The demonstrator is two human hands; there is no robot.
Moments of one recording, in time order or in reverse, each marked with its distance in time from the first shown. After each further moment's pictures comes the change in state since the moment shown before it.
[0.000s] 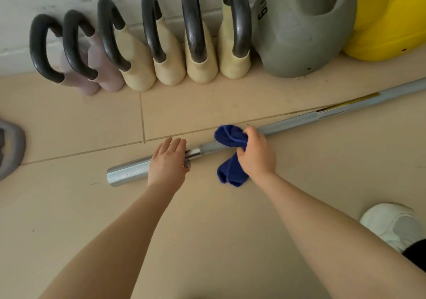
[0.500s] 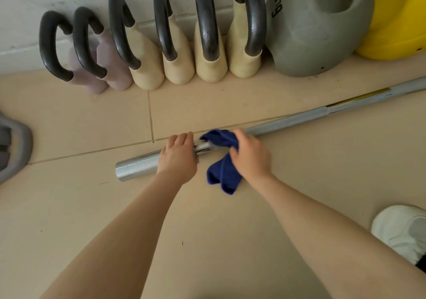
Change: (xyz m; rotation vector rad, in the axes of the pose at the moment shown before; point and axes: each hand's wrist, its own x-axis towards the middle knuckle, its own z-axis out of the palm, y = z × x) left_hand 0.014 -0.003 -0.009 -0.096 -0.094 -0.059; right_hand -0.003 -0.023 0.027 -0.129 0.007 -0.143
